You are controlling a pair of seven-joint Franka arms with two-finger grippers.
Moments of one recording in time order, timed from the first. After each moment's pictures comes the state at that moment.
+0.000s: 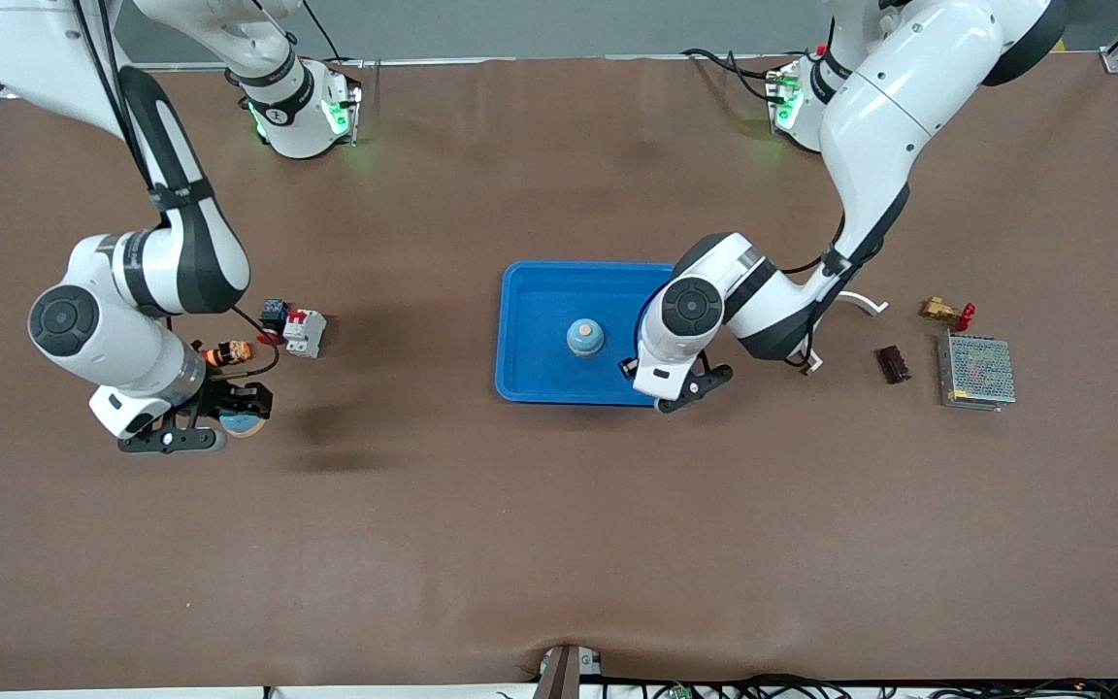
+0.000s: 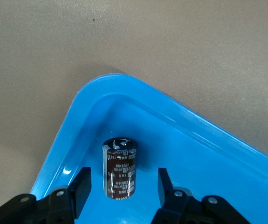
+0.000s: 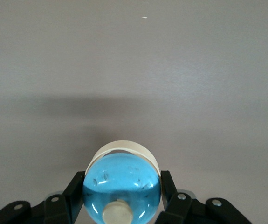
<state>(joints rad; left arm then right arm) -0.12 0.74 -0.56 -1.73 0.36 2.24 -1.30 0.03 0.40 0.01 -1.90 -0.01 2.33 -0.02</state>
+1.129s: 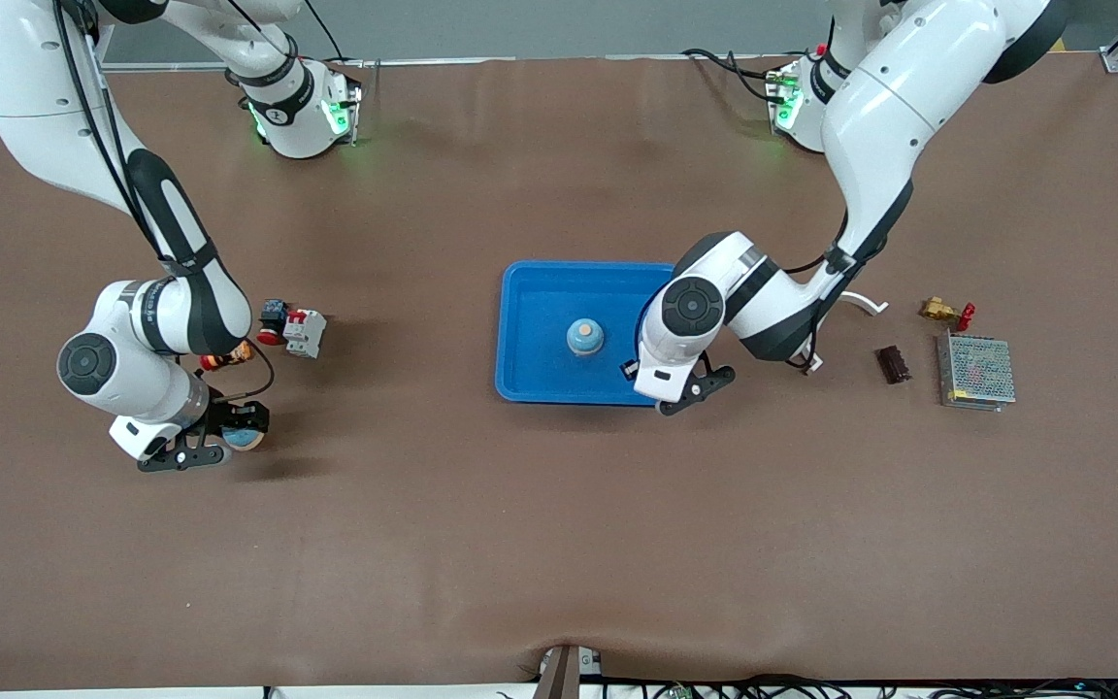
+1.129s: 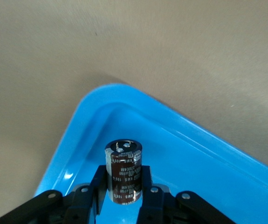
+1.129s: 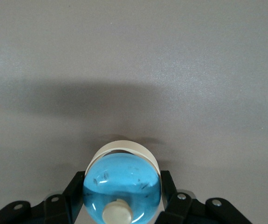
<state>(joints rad) -0.12 0.71 -0.56 -1.70 0.36 2.19 -1.30 -0.05 0.58 0.03 -1.90 -0.01 2.49 -0.14</state>
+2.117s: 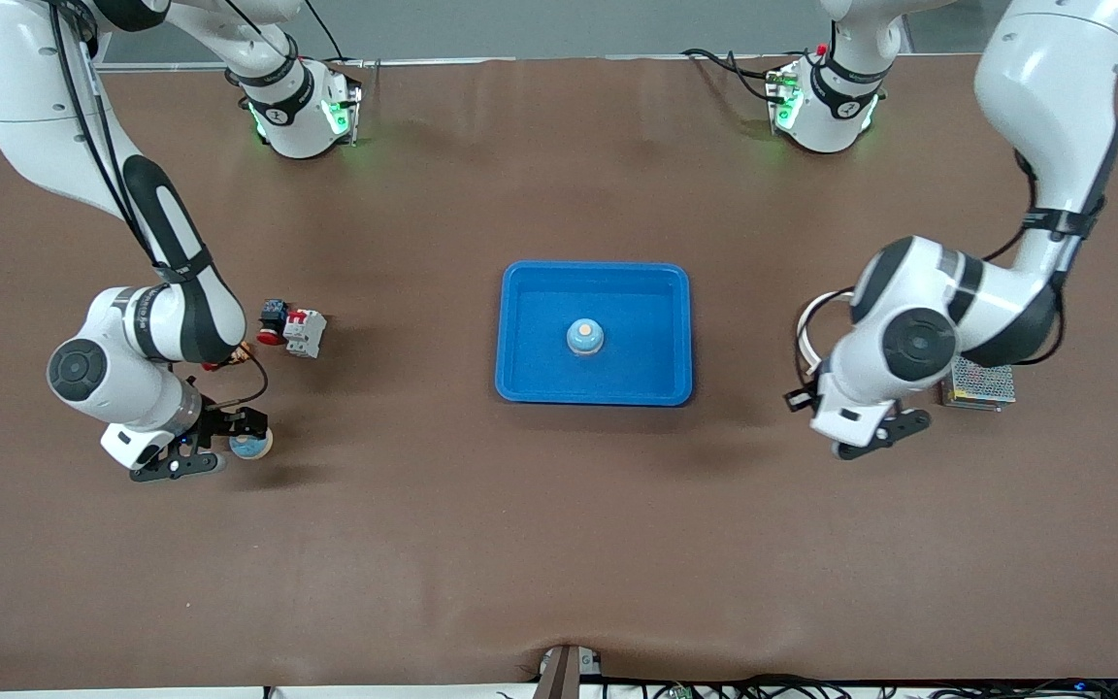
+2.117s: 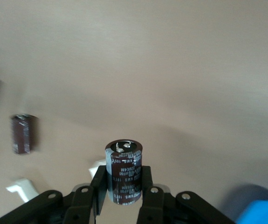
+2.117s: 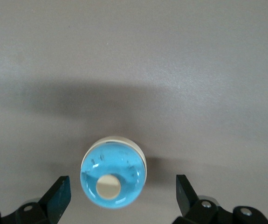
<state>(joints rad) 0.28 0.54 -0.57 -1.74 0.36 2.00 -0.78 -0.06 0.59 0.02 -1.82 -0.01 2.40 -0.19</state>
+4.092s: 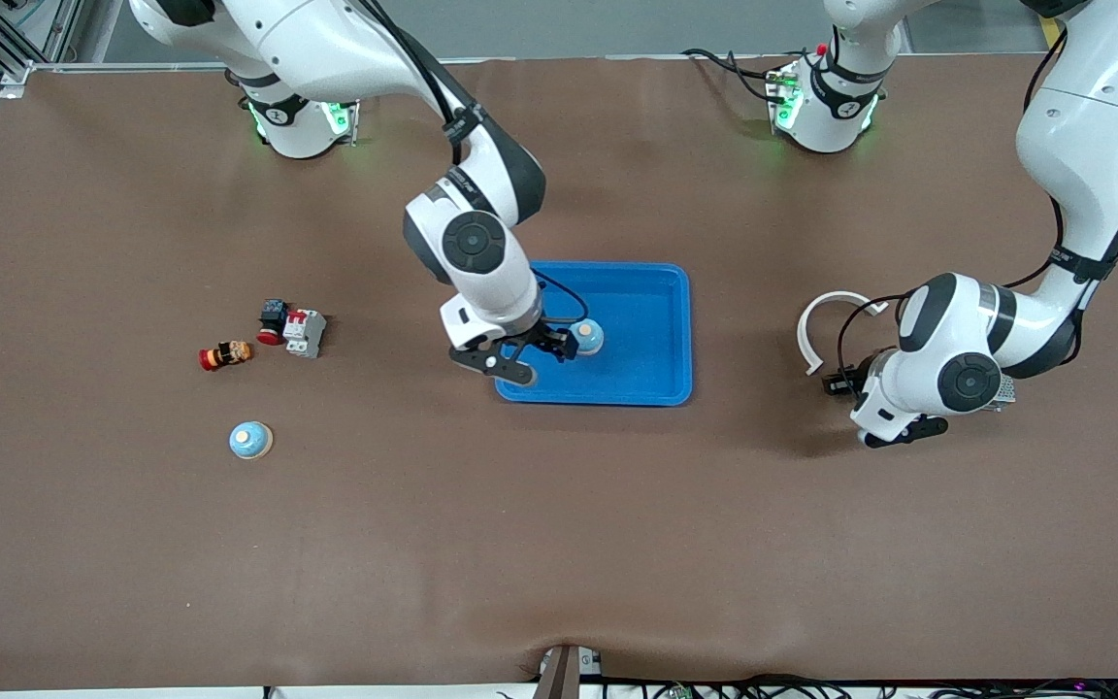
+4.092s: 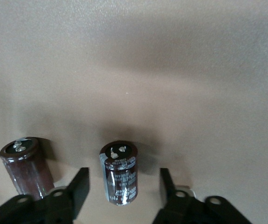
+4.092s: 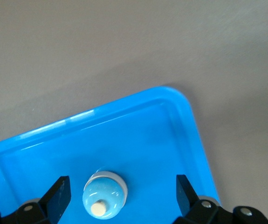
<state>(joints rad) 0.44 0.66 -0.57 -1.87 0.41 2.09 -0.56 0.69 0.63 0.05 -1.57 0.10 2.29 1.03</state>
